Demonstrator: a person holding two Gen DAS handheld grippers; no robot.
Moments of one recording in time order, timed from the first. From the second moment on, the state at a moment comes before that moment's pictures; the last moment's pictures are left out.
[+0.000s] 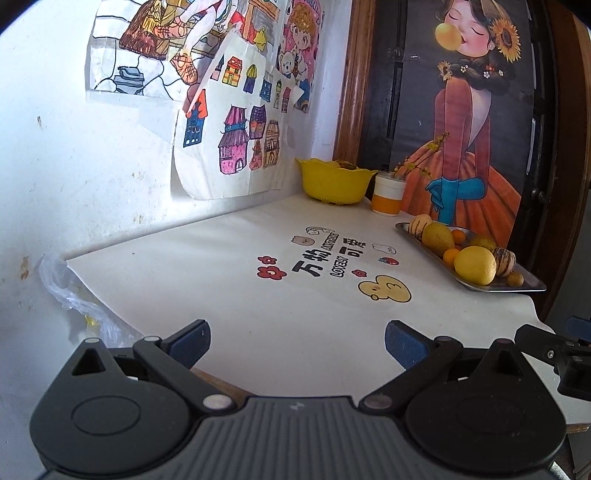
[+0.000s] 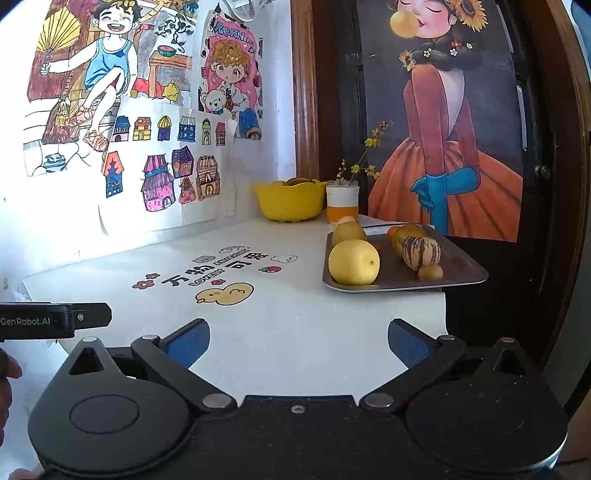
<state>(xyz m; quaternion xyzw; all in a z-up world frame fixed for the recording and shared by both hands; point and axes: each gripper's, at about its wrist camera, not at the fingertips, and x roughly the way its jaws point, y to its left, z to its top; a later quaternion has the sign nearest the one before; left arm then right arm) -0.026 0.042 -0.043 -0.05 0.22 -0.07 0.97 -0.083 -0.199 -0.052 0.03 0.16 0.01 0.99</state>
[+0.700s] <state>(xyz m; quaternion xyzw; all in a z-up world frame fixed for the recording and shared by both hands) -0.025 0.041 -0.046 -0.05 0.22 -0.07 0.97 -0.082 -0.197 -0.053 0.03 0.16 0.01 0.99</state>
